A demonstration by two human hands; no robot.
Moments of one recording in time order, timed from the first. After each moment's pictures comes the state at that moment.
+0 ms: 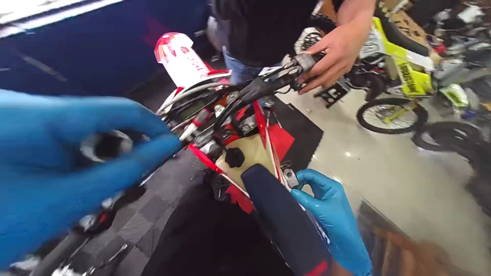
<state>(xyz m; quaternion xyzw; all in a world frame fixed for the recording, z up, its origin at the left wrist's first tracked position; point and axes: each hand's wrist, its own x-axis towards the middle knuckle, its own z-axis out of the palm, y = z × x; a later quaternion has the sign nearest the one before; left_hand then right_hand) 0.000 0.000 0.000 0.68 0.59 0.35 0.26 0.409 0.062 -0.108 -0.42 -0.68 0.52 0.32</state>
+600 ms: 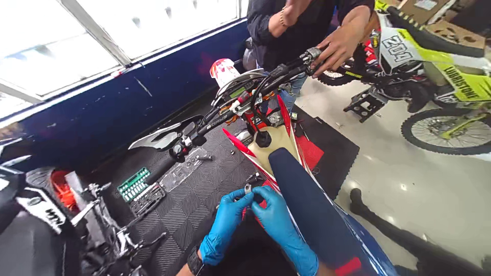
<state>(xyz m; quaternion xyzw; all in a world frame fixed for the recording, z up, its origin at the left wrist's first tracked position) 0.205 -0.193 -0.202 0.13 0.66 0.49 0.56 0.344 -0.124 -0.213 -0.41 -0.74 0.48 0.23</state>
